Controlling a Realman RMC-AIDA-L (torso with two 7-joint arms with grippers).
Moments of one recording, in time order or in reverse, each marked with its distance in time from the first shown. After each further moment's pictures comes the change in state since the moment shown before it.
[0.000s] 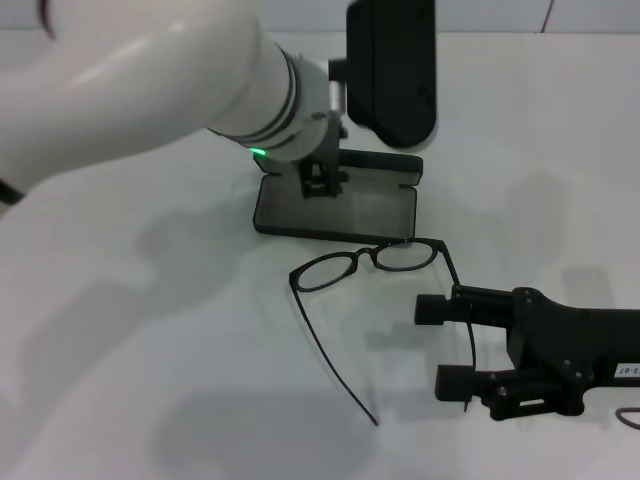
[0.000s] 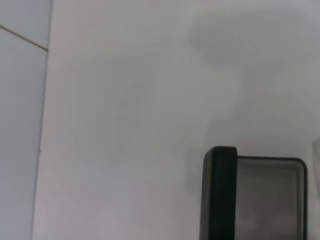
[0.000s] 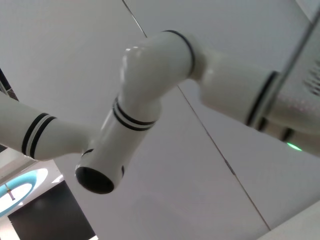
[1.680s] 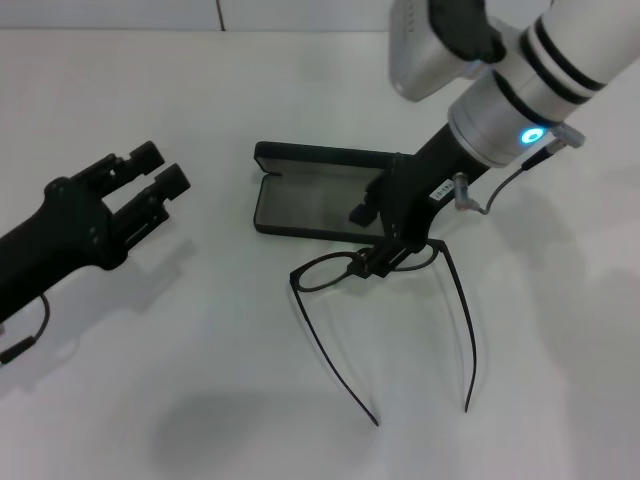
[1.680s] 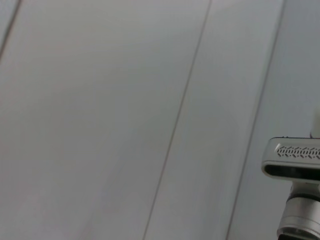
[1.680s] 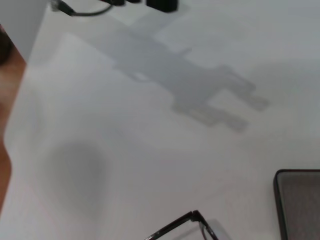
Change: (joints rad) left arm 0.557 0.017 -0.997 -0.882 -1.541 0.417 1.199; right arm 0.625 0.062 0.291 -0.265 -1.168 0.493 0.615
